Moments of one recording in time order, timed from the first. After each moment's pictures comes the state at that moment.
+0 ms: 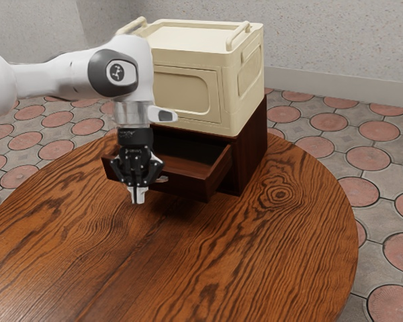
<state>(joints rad) 0.17 0.14 -0.29 -1.77 -0.20 1.47 -0.21</state>
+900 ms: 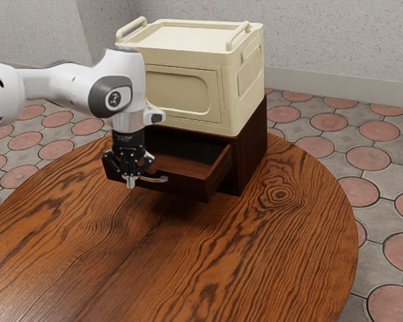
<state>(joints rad) 0.19 0.21 -0.24 -1.81 0.10 1.83 -0.40</state>
